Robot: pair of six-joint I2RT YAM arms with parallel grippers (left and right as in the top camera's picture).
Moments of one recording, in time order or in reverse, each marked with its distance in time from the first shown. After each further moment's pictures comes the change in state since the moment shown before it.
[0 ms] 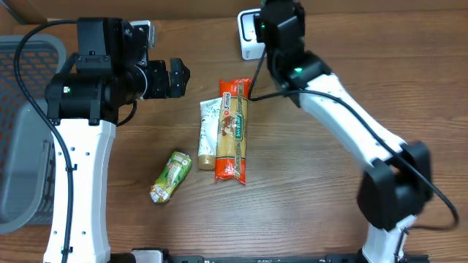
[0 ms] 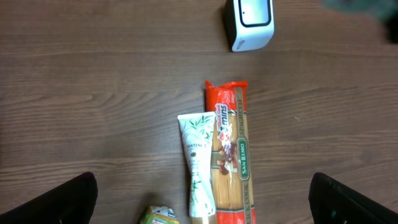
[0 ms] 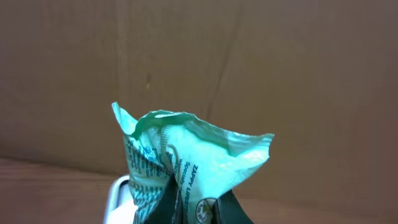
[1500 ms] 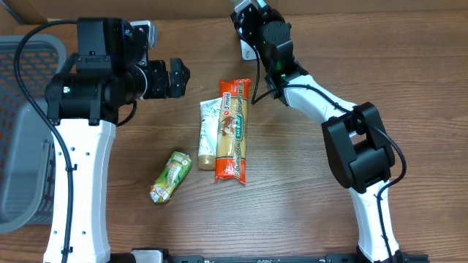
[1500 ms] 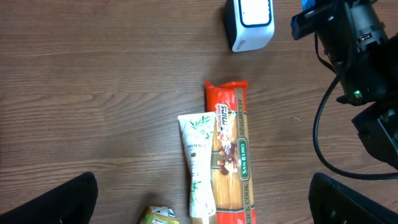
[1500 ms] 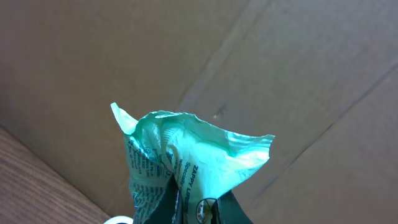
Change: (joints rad) left arm 0.000 0.000 0.000 -0.001 0.000 0.000; right arm -0.065 0.303 -0.002 0.571 -0.378 -0.480
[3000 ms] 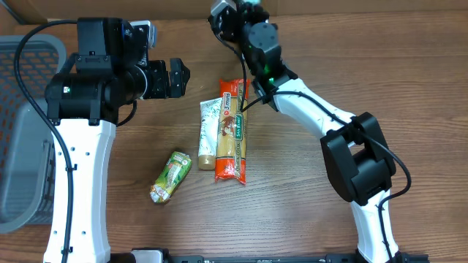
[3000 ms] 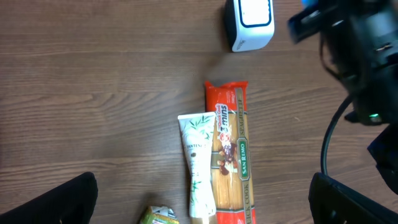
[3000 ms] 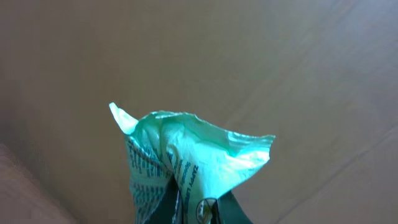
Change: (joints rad) left arm 0.000 0.000 0.000 0.000 0.000 0.000; right arm 0.097 -0.088 0.001 -0.071 0.042 -0.100
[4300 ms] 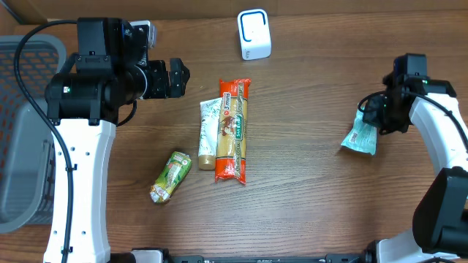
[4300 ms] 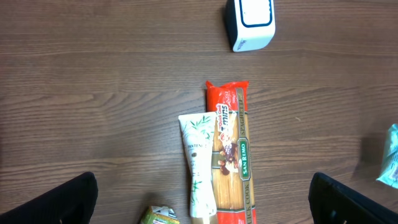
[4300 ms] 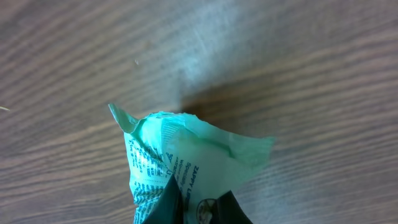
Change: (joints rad) left arm 0.000 0.000 0.000 0.000 -0.003 0.000; right arm -0.673 -0.510 -0.450 -1.476 -0.280 0.911
